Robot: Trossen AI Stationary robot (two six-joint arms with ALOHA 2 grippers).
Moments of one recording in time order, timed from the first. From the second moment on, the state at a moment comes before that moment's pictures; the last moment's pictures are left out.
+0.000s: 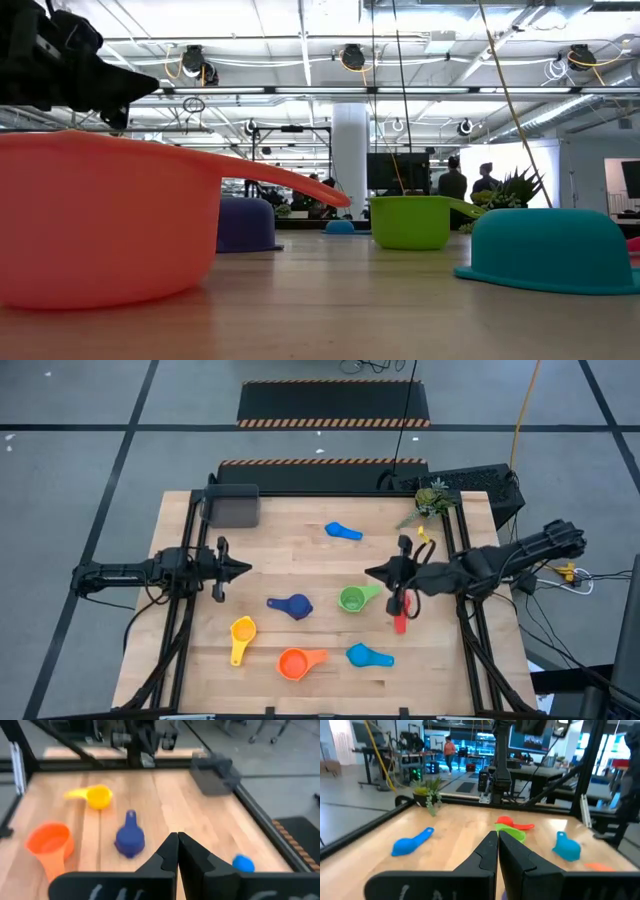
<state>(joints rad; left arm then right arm) 0.04 0.06 0.01 0.09 0.00 -0.09 0.34 1.13 1.06 -0.48 0.54 0.22</state>
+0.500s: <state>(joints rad) -0.01 0.22 0.20 0.05 0.14 -0.14 0.38 1.21 0.88 -0.32 0.55 0.37</state>
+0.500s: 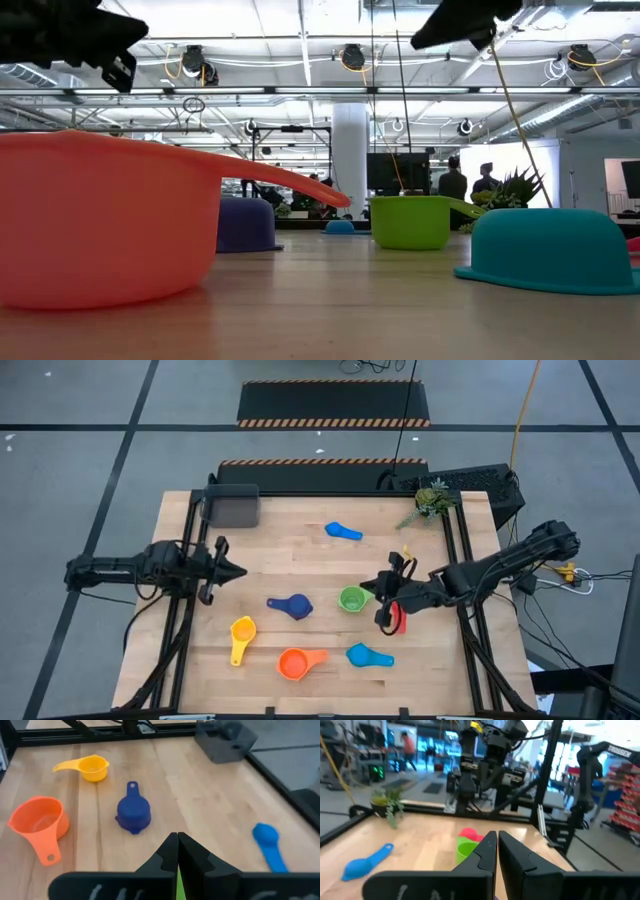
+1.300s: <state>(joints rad) -0.23 0.89 0.60 -0.07 -0.03 0.09 0.42 1.33 0.73 -0.19 0.49 0.40</state>
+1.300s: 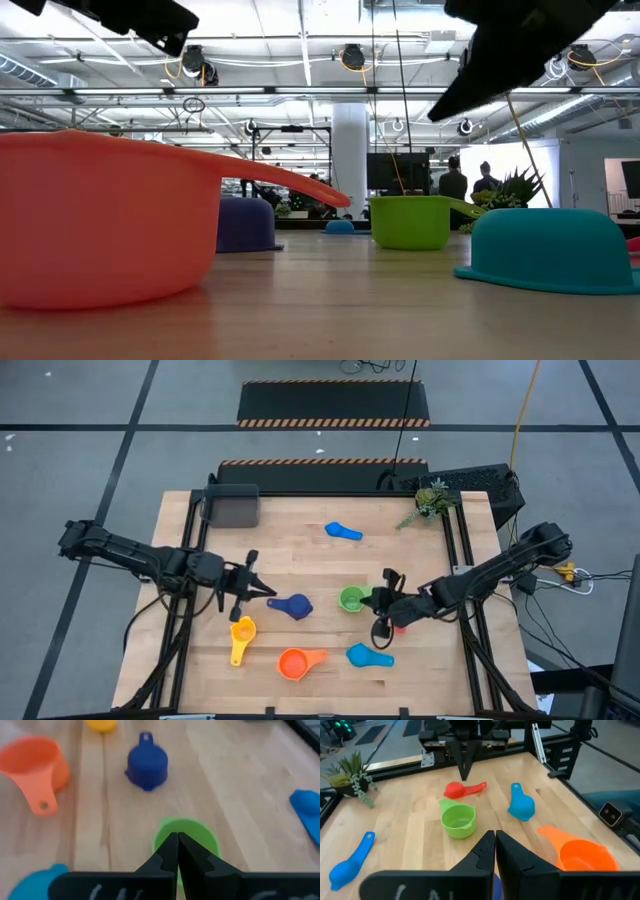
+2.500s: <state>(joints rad) -0.24 0.89 0.60 -0.03 -0.06 0.07 0.21 1.38 0.66 -0.29 0.63 0.50</state>
